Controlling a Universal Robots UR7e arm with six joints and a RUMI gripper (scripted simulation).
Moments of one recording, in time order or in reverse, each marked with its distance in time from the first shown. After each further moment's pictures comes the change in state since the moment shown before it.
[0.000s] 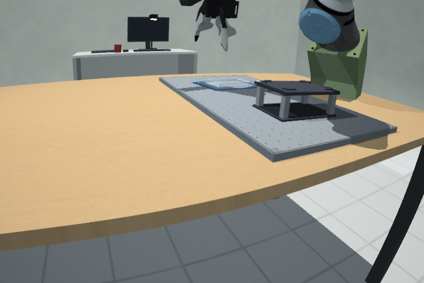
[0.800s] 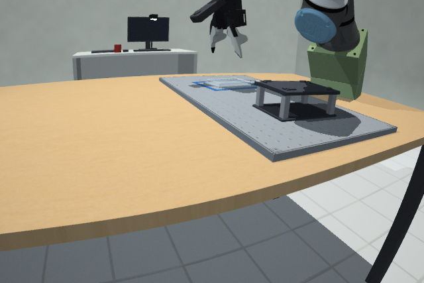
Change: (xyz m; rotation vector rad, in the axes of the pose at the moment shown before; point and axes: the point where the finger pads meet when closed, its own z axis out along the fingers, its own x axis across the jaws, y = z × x) arm 0.008 0.074 0.033 -0.137 -0.131 0.068
